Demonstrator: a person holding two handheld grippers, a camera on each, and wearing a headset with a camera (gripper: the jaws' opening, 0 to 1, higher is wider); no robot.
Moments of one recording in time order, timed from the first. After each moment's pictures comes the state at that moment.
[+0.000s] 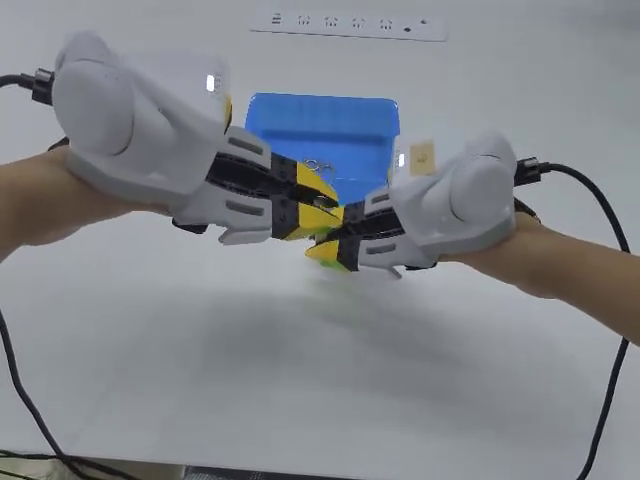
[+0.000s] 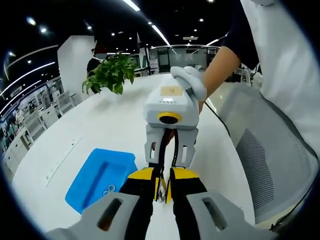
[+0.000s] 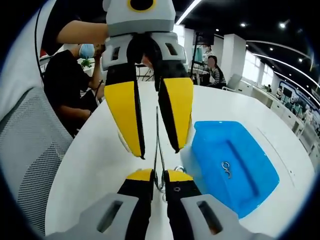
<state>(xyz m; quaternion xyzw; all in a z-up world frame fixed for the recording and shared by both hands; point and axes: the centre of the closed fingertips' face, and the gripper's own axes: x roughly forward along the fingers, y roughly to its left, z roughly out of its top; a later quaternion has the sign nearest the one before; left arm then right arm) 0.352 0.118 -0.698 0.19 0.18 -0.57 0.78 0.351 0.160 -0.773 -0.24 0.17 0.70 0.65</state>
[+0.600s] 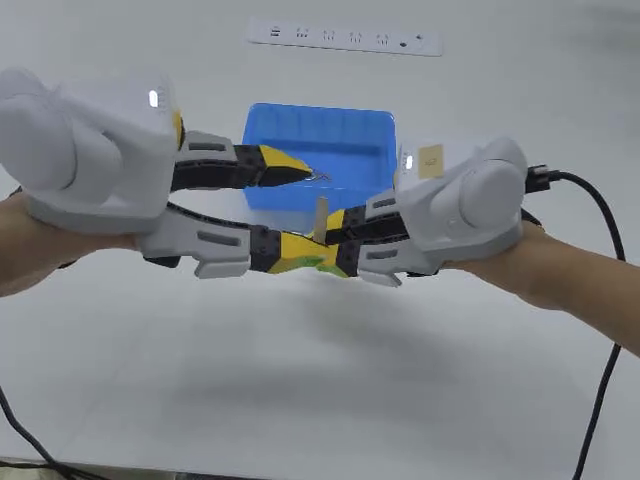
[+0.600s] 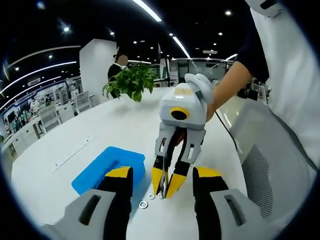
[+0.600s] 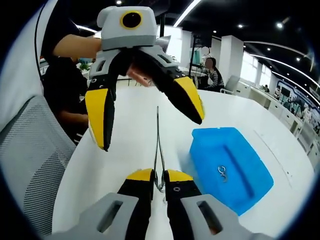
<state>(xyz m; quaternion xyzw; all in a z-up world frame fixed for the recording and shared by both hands) 0.348 0.137 -0.682 0.14 0.15 -0.50 0.84 0.350 0.159 -0.752 -0.23 0.17 0.70 0.66</state>
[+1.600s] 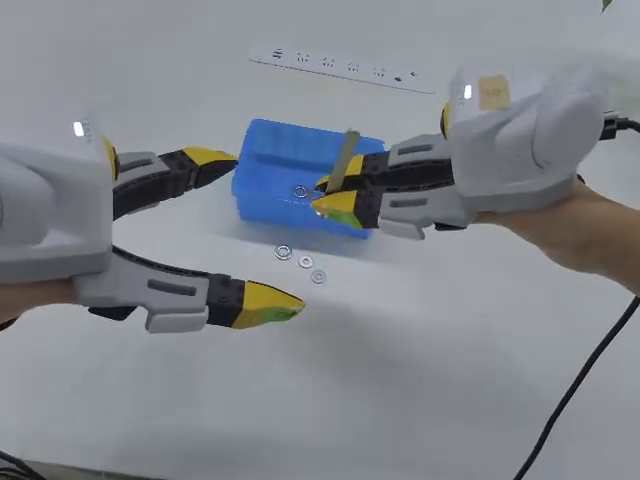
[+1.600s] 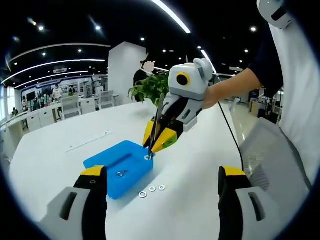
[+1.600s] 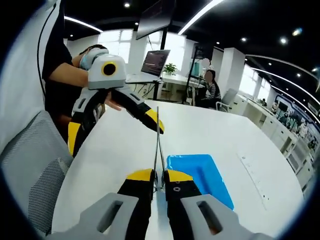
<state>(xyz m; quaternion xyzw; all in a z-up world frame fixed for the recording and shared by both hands) 0.333 0.164 -0.677 0.05 0.14 -0.41 0.90 0.384 0.157 -0.683 -0.24 0.11 0.70 0.66</state>
